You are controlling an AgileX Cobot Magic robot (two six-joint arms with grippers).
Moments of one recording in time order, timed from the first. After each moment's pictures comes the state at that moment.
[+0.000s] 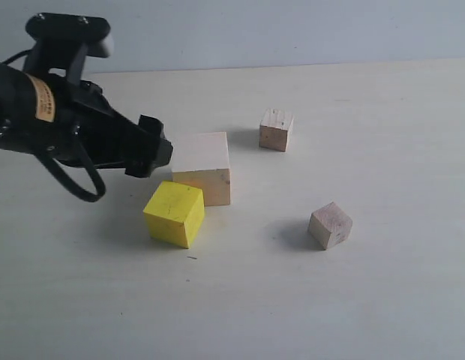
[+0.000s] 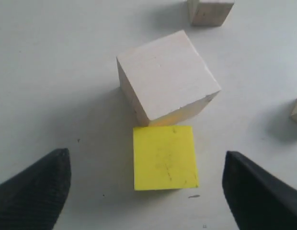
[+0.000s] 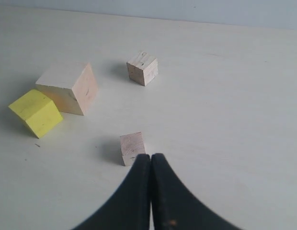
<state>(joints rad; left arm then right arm) -0.69 1.43 -0.87 0.24 0.45 -0.46 0.46 0.36 -0.59 -0.08 0.88 0.18</state>
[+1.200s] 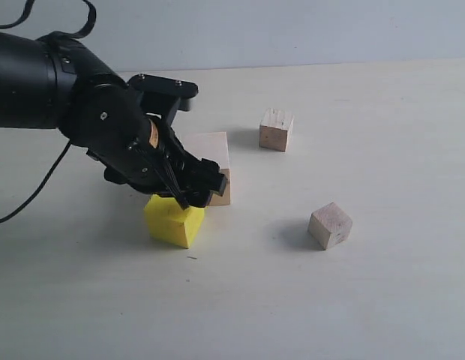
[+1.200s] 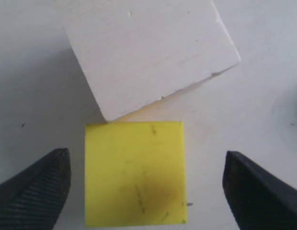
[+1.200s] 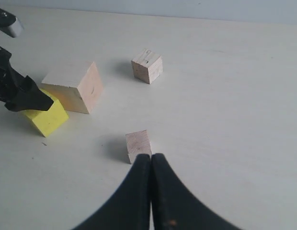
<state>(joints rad) -0.74 1.78 -1.07 0.17 0.54 -0.45 0.46 0.36 -0.59 -0.06 0.88 0.18</state>
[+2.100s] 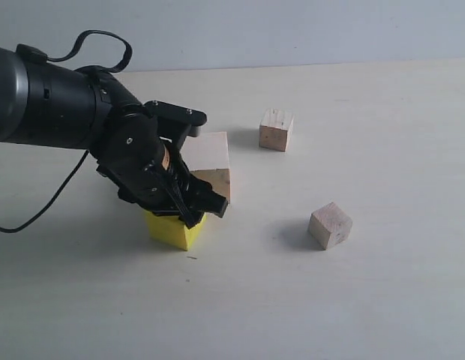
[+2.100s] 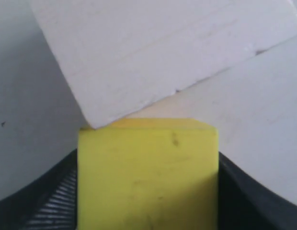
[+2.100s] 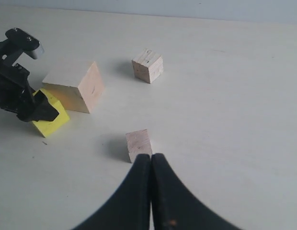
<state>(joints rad) -0.74 1.90 -1.08 0.19 0.52 -0.45 0.46 0.36 -0.59 -0.06 0.88 0.18</state>
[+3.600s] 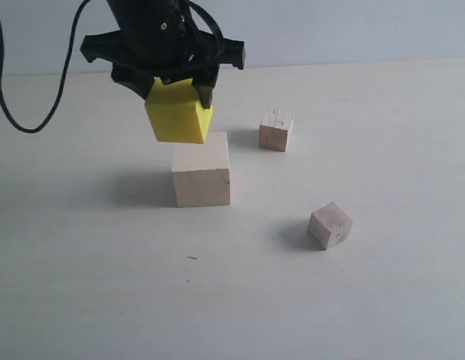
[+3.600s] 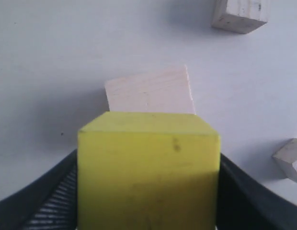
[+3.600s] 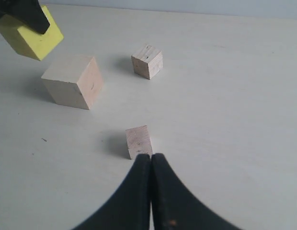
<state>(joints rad) -0.69 1.92 -1.74 0.10 1.17 -0.52 0.46 0.36 -0.59 -0.05 0.89 0.18</state>
